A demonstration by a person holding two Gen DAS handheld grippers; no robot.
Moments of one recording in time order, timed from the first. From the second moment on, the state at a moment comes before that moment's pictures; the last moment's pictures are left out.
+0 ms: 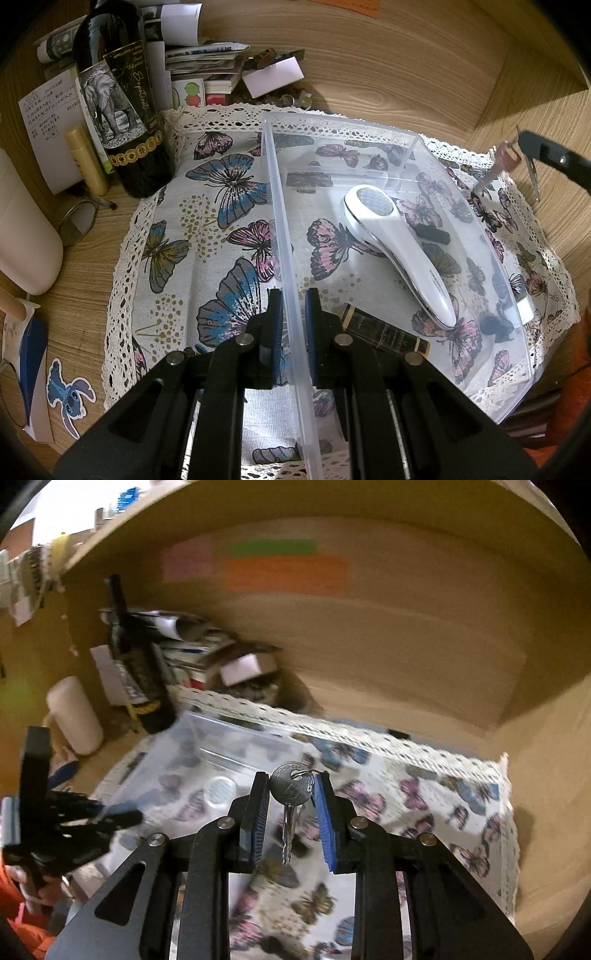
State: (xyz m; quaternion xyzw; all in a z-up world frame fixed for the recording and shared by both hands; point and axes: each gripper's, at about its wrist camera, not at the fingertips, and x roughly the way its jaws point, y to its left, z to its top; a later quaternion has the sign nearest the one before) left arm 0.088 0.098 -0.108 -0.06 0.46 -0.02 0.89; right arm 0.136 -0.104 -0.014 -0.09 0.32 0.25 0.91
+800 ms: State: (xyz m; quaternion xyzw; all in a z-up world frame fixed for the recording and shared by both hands) left arm 0.087 0.097 -0.107 -0.06 0.46 -0.02 0.89; right arm 0.138 -0.015 -0.067 -0.16 0.39 0.34 0.84
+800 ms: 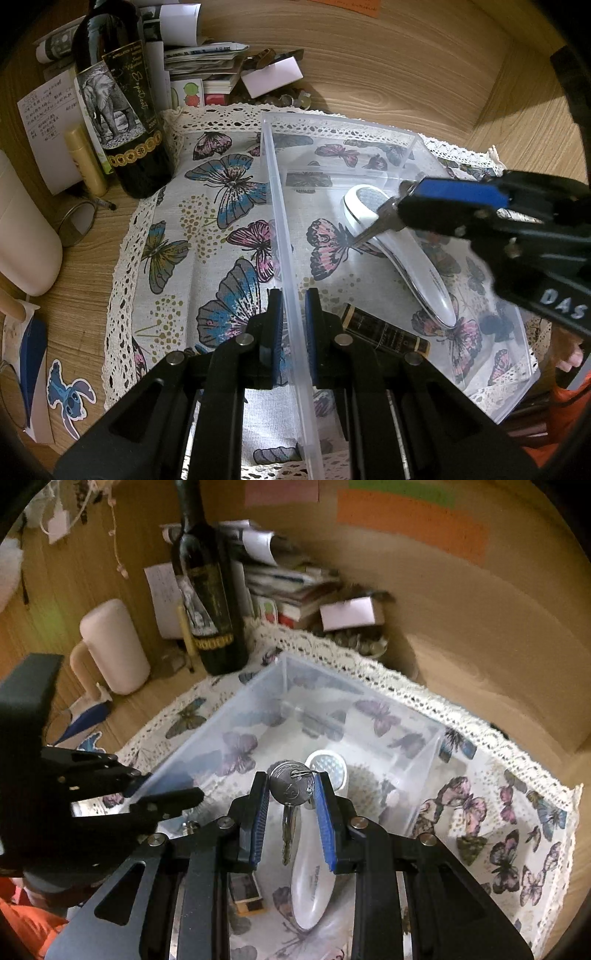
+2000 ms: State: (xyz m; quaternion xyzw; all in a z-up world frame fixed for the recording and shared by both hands) left arm 0.087 0.097 -0.106 -0.06 0.46 -0.02 0.89; right arm 0.206 -0.130 -0.050 -0.06 0.39 0.18 0.90
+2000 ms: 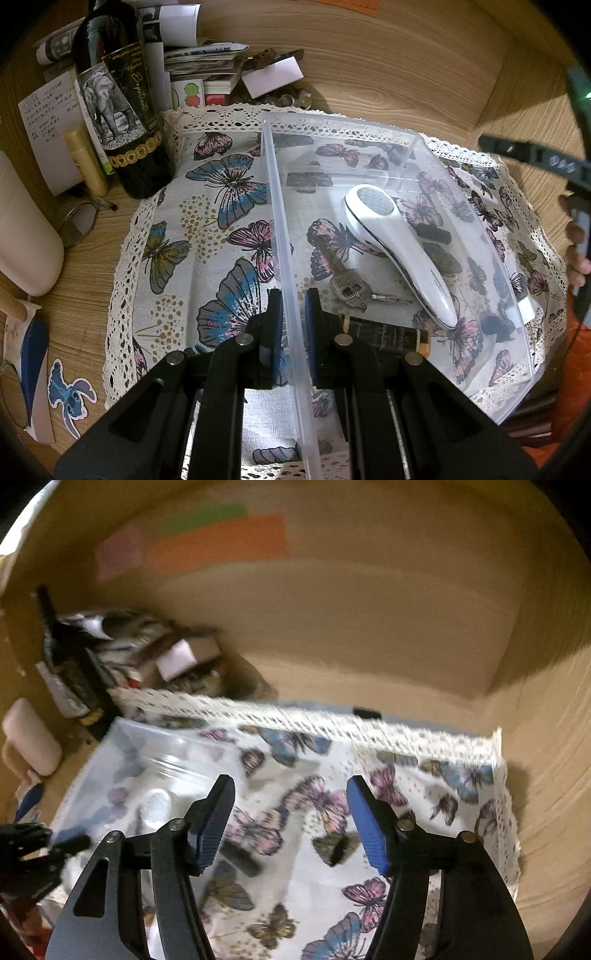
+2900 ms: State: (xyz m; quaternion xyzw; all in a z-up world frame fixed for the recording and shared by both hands) left arm 0.087 0.097 -0.107 -0.06 0.46 -0.02 0.89; right arm 0.213 -0.159 -0.111 -0.07 0.46 0.16 0.87
